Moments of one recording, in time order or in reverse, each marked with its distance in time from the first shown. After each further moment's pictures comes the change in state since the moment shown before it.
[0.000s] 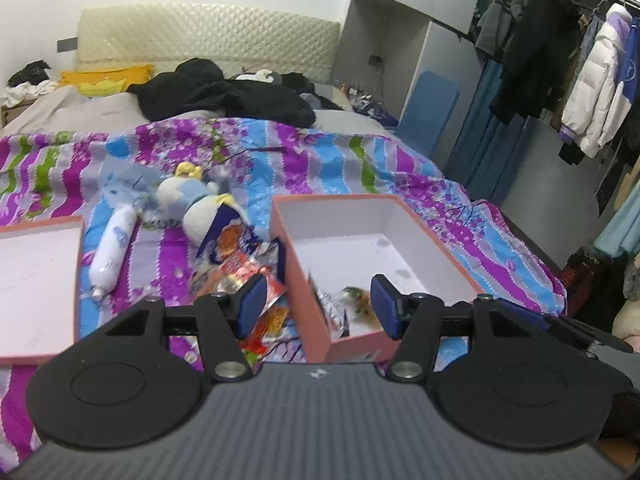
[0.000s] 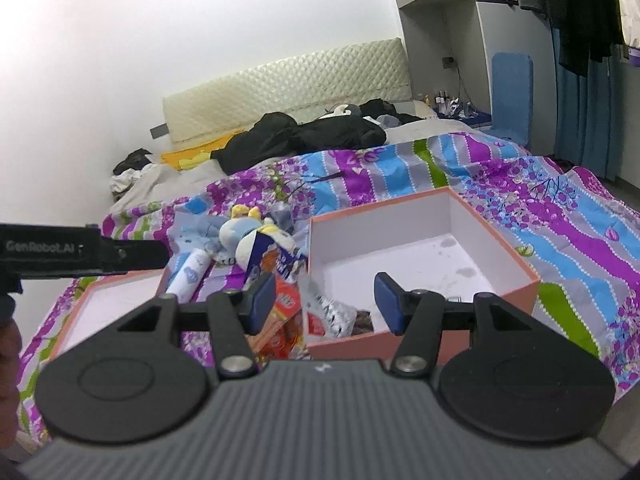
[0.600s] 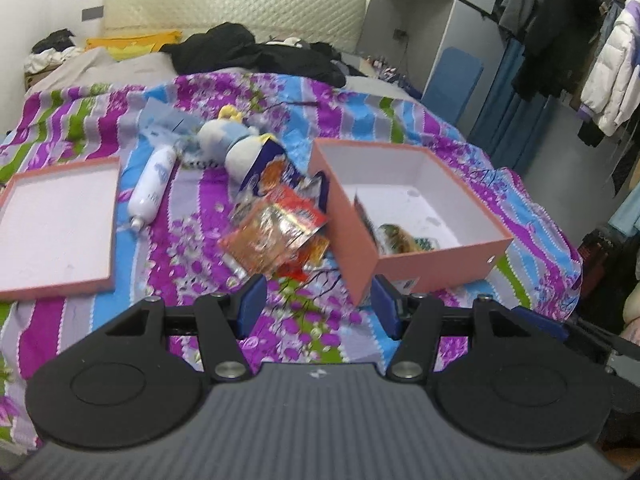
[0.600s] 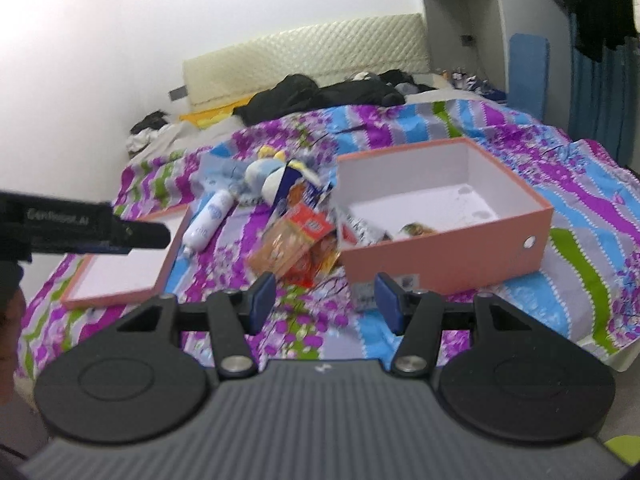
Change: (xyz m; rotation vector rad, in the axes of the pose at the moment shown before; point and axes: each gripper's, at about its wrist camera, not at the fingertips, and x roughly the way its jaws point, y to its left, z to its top) left arm -0.028 0.050 -0.079 -0.036 0.084 0.054; right arm -0.027 0.032 -0.079 -0.052 0.081 0.036
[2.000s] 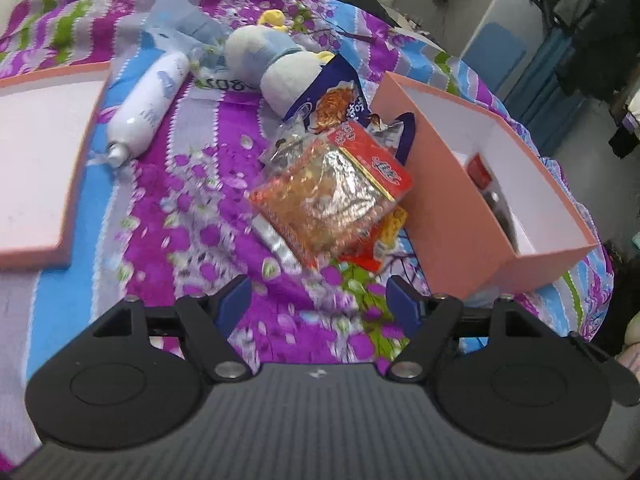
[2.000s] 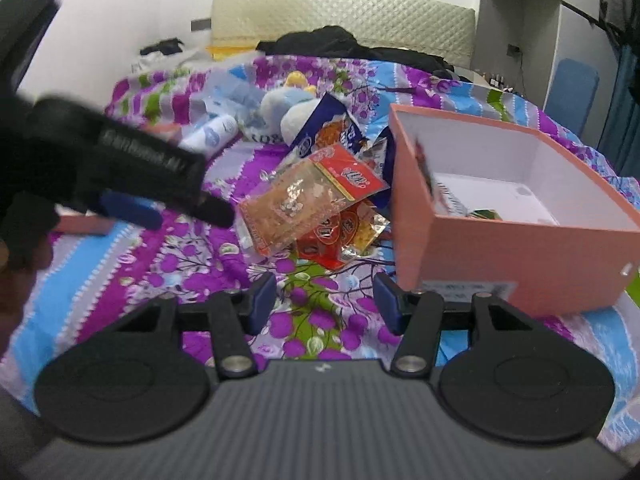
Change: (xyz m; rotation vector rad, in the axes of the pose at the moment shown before) left arm 0.204 0.110 -0.004 -0.123 0.156 -0.047; right arm 0.171 0.062 -0.043 -0.237 0.075 -0.056
